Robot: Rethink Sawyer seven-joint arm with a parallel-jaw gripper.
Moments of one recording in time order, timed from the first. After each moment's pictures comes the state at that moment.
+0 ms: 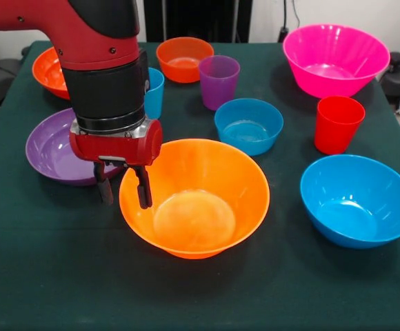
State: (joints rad) arm -0.68 -0.38 0.50 1.25 -0.46 0.58 1.90
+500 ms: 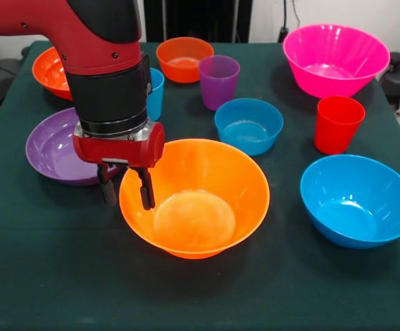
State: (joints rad) arm -0.68 -0.37 0.50 1.25 -0.46 0.58 1.90
